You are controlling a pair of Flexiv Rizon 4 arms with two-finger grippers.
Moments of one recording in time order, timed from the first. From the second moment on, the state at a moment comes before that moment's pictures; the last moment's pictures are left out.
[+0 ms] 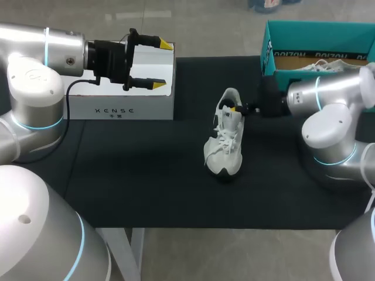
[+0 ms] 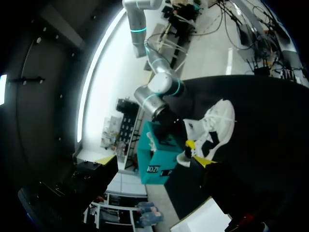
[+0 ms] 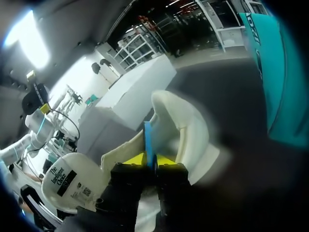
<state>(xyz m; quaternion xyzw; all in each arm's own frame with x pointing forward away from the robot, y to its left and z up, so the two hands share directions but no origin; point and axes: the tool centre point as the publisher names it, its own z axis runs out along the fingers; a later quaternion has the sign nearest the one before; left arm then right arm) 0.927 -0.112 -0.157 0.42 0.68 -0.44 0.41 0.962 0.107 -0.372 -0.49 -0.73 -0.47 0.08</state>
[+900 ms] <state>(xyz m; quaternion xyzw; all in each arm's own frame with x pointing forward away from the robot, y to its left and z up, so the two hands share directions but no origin) 0.927 -0.112 -0.157 0.42 0.68 -0.44 0.41 0.980 0.107 -0.349 -0.48 -0.73 -0.49 0.06</state>
